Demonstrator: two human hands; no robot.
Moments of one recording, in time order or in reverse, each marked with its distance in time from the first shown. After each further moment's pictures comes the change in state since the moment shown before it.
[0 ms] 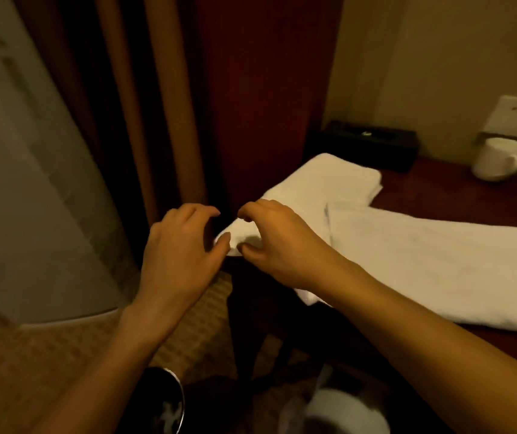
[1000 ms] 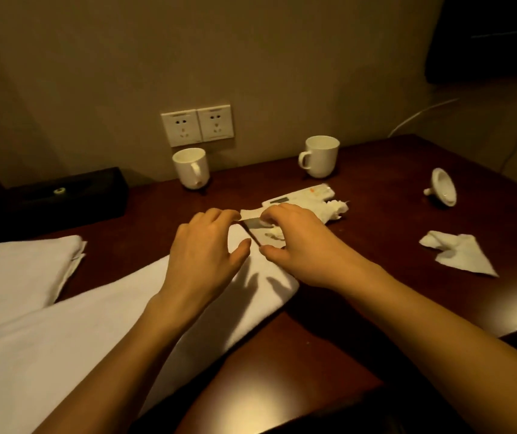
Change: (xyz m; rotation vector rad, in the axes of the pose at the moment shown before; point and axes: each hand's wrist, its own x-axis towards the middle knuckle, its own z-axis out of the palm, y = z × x) left_hand 0.060 0.430 0.208 -0.258 -0.328 0.683; right_hand -0.276 0.286 -0.232 -0.195 0.265 0.748
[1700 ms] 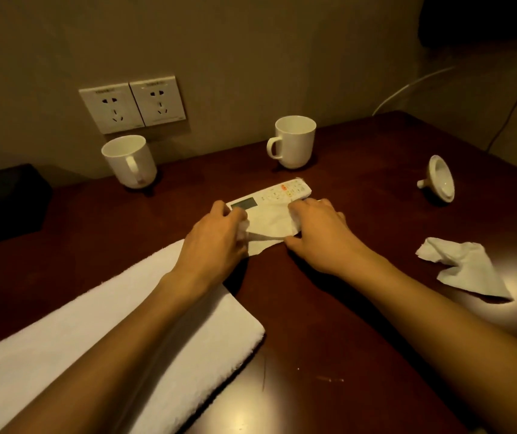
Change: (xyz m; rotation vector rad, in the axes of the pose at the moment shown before) left_hand 0.094 0.015 0.115 -0.090 -0.302 0.061; right_hand 0.053 0.134 0.020 -0.174 -0.066 0.350
